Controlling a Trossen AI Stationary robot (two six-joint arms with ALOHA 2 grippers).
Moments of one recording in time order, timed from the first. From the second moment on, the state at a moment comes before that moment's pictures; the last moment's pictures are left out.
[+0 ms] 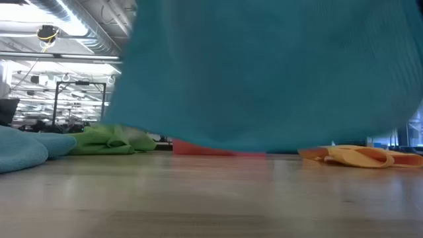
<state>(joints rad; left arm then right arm) -0.68 1.21 1.41 -0.40 -0.66 0.21 0.80 1.36 1.38 -0.13 0.60 -0.03</state>
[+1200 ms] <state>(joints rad) 0.19 1.20 0.85 -0.30 -0.14 0.12 0.06 1.21 0.92 -0.69 0.50 0.38</state>
